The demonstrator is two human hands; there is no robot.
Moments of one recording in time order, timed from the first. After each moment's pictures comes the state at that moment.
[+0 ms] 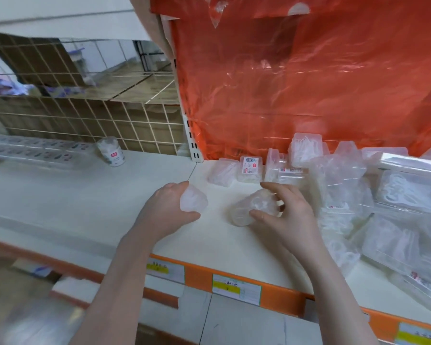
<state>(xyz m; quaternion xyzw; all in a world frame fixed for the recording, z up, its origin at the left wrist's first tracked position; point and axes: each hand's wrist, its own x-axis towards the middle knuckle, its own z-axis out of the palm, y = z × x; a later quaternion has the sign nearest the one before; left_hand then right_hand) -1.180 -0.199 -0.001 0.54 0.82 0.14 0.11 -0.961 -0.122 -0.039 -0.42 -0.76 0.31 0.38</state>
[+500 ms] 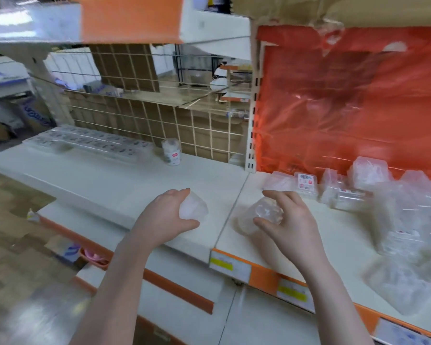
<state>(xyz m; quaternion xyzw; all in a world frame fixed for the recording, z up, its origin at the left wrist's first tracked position) -1.268 -0.294 0.012 0.51 0.84 0.17 0.09 -1.056 -0.182 -0.015 -0.38 -0.83 0.24 0.33</state>
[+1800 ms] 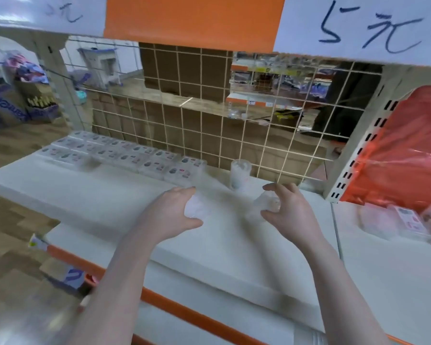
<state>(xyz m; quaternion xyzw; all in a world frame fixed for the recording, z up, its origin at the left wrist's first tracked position) -1.528 -0.303 0.017 0.57 0.81 0.13 0.10 -1.321 -0.175 -0.005 -0.45 -0.84 0.19 0.24</state>
